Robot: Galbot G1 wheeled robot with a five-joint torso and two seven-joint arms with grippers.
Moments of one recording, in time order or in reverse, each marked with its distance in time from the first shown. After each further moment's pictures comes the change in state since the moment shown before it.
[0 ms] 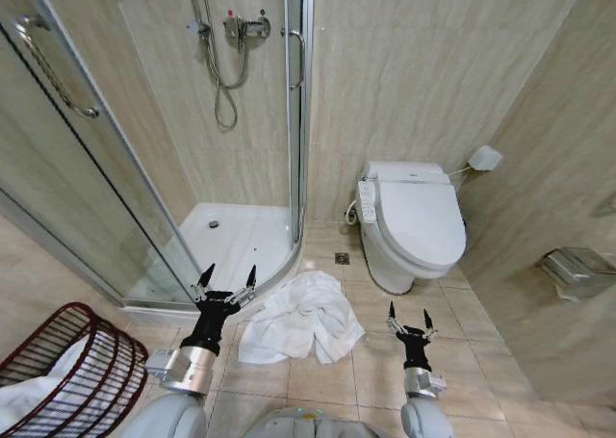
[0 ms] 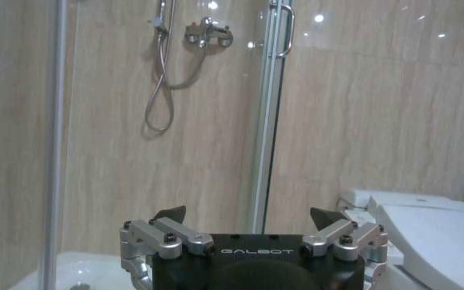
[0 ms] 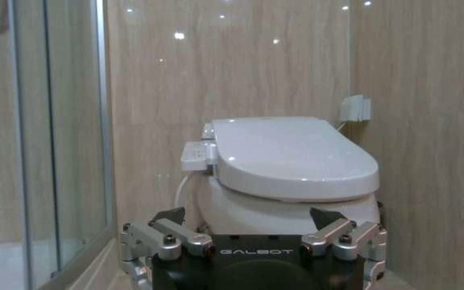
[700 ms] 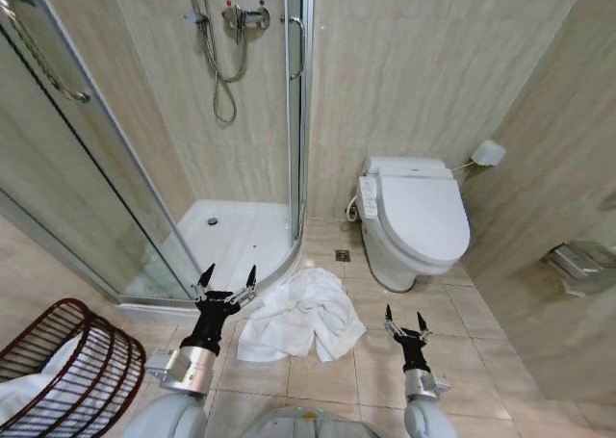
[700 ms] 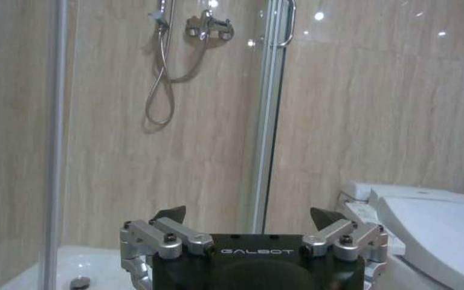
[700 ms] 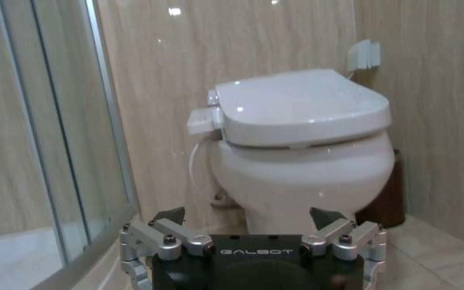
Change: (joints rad) left arm 0.000 0.000 0.000 0.000 0.000 0.000 0.000; right arm -0.006 -0.017 -0.003 -0.014 0.159 -0.068 -0.094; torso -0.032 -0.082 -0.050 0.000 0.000
